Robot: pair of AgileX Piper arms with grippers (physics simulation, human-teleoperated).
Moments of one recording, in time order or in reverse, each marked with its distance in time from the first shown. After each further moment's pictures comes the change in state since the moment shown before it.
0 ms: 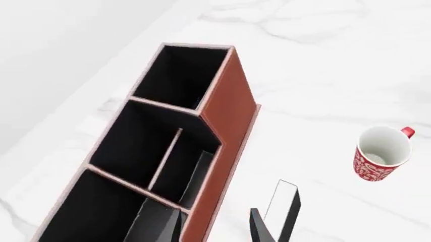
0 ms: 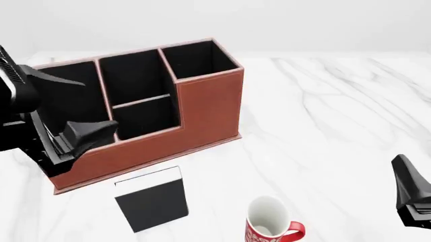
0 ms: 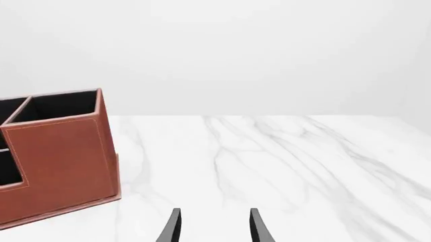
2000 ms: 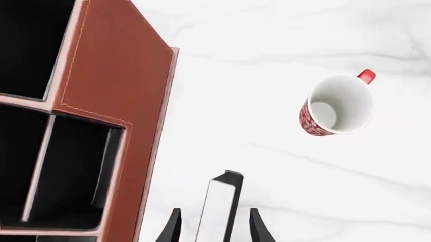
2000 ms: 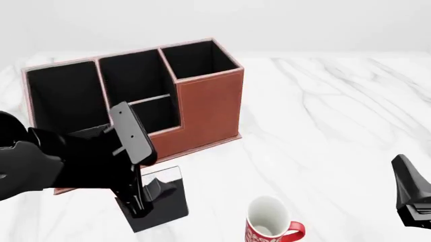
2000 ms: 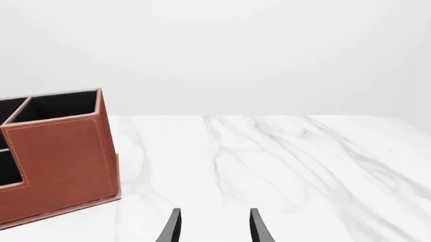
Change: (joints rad) left arm -0.214 0.373 0.072 -0.041 -0.102; right arm 0.000 0.000 0.000 0.000 0.000
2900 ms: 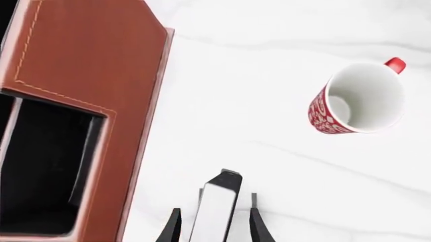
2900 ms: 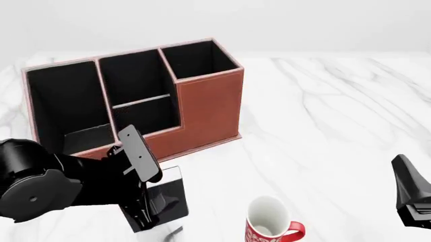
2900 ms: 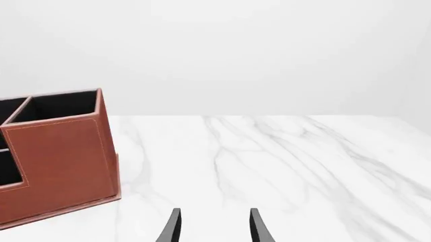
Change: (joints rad) left arm 0.012 0.071 0.131 -0.179 -0.034; right arm 0.000 0.000 0.000 0.000 0.000
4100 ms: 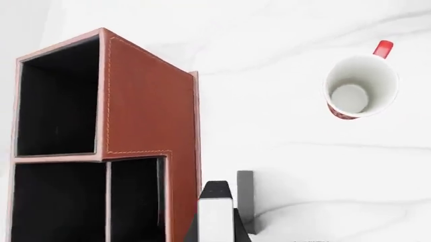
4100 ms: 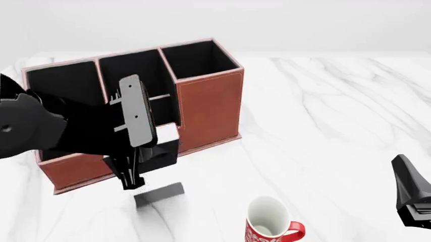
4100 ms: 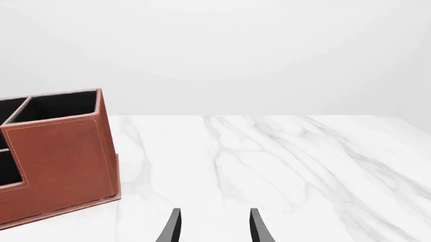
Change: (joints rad) left arm 0.065 -0.019 -0.279 0.235 0.422; right arm 0.000 0.000 0.000 0.000 0.000
